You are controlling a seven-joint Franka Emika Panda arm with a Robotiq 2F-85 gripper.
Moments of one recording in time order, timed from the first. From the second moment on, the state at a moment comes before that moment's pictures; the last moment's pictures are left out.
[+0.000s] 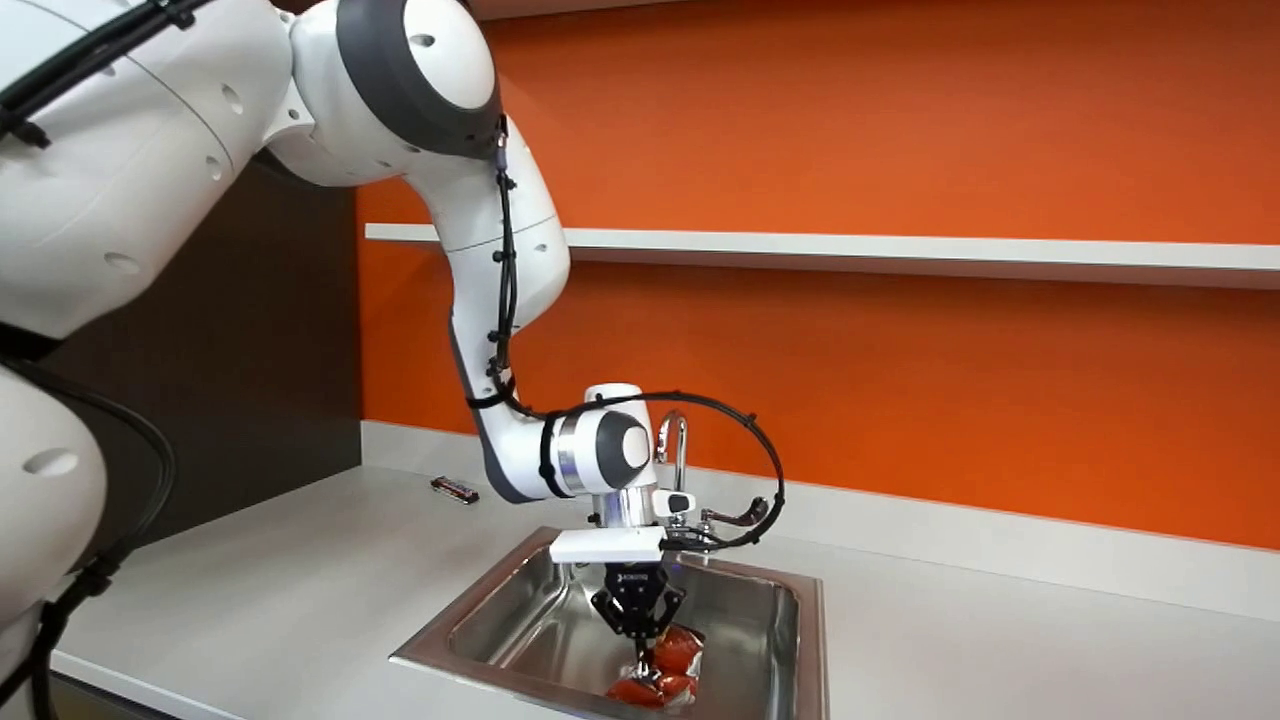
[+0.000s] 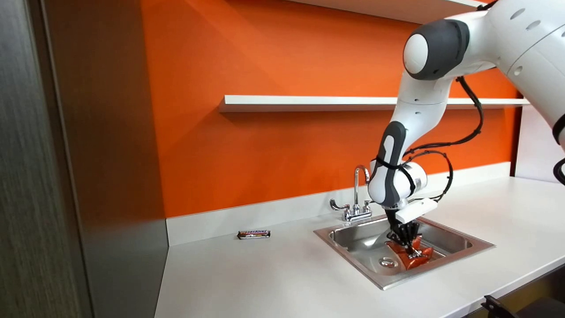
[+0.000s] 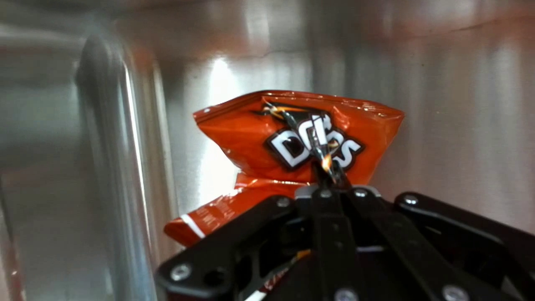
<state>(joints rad) -0.05 0.64 -0.27 -2.11 -0.26 2.61 -0.03</state>
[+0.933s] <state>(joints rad) 0.03 0.21 -0.21 -2.33 -0.26 2.48 -0.01</state>
